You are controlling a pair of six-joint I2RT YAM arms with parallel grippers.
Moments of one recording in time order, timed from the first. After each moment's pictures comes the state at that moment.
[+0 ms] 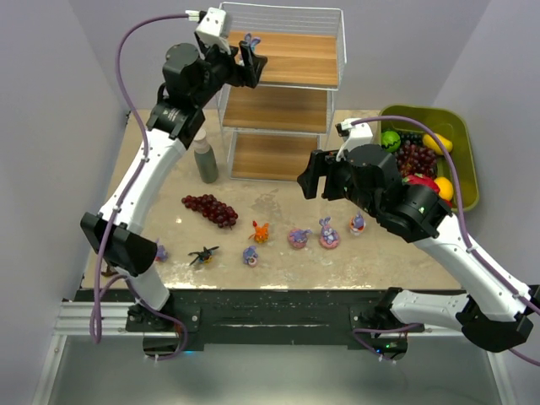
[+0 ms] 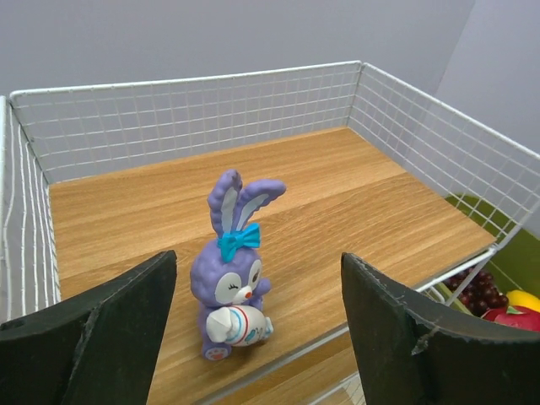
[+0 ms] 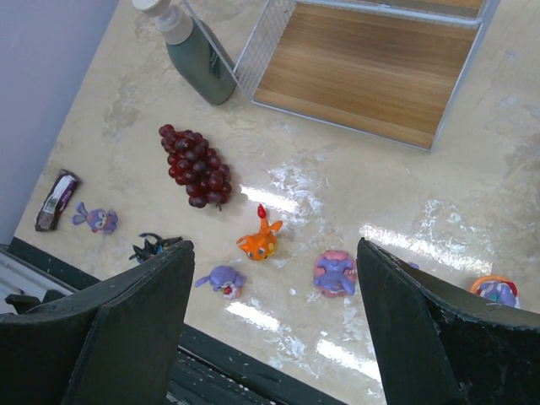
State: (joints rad) left arm -0.41 1.74 1.99 -0.12 0.14 -0.13; right arm 0.84 1.12 1.47 -0.79 0.32 0.48
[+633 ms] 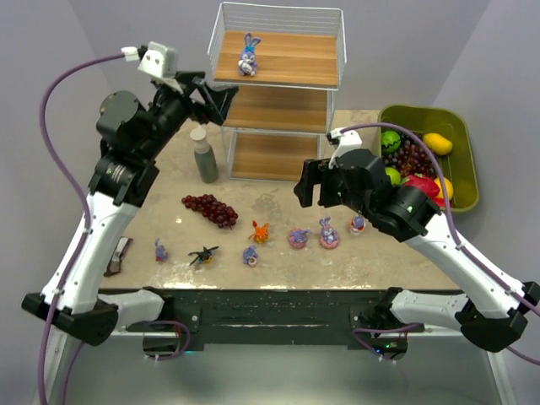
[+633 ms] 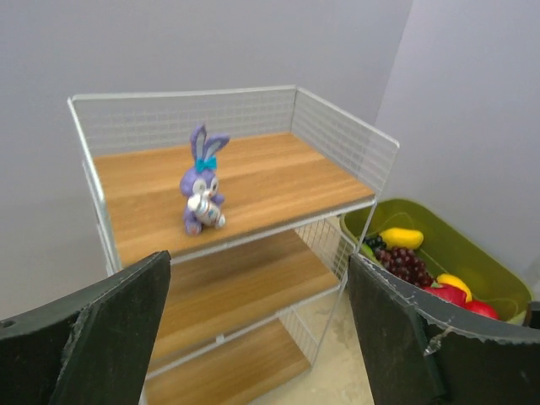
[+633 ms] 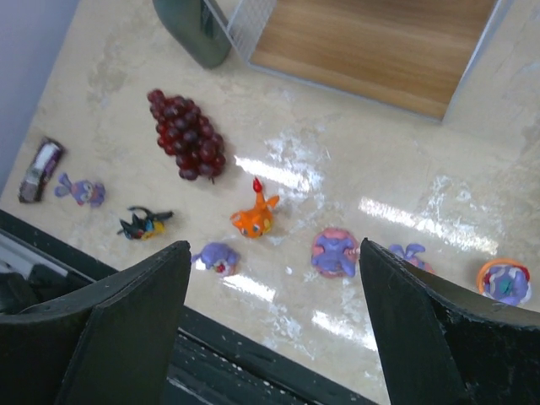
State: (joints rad) left arm -0.41 1.25 1.63 -0.14 0.17 -0.19; right arm 0.82 1.13 1.41 -0.78 0.27 0.48
